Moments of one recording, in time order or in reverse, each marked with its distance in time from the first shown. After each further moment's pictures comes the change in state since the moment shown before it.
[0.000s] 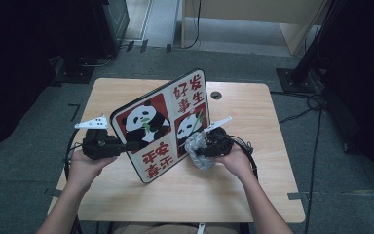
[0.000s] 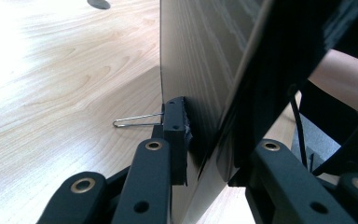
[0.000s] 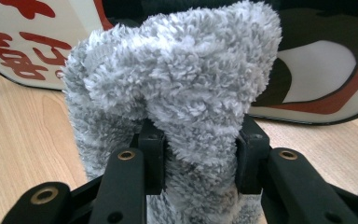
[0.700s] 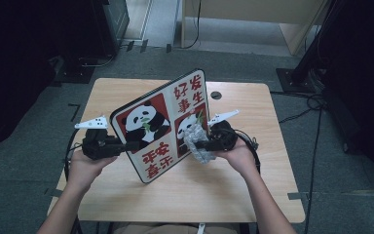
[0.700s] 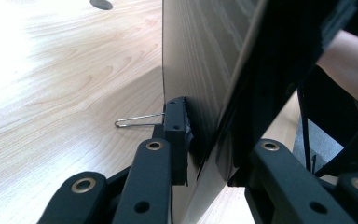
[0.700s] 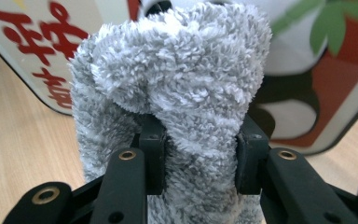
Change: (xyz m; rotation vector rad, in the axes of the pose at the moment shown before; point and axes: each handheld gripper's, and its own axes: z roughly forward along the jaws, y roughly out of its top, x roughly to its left) left arm -0.001 0.000 0.000 -0.002 0.010 -0.004; right arm 0.012 0.021 -0.037 -0.106 0.011 -0.042
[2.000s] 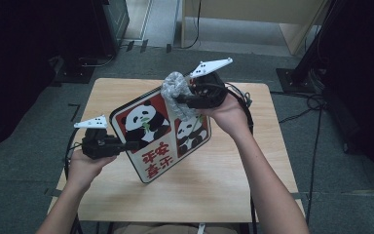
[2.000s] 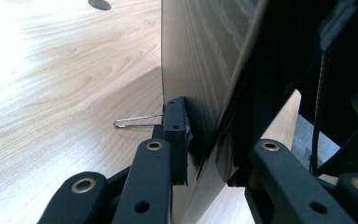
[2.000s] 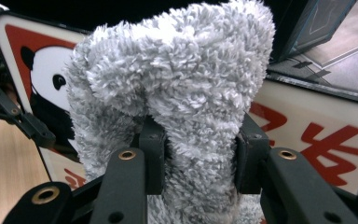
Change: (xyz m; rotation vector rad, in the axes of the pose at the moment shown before) left arm 0.003 0.000 0.000 -0.004 -0.012 -0.002; right arm 0.049 0.139 -0.068 -0.213 -0.063 -0.239
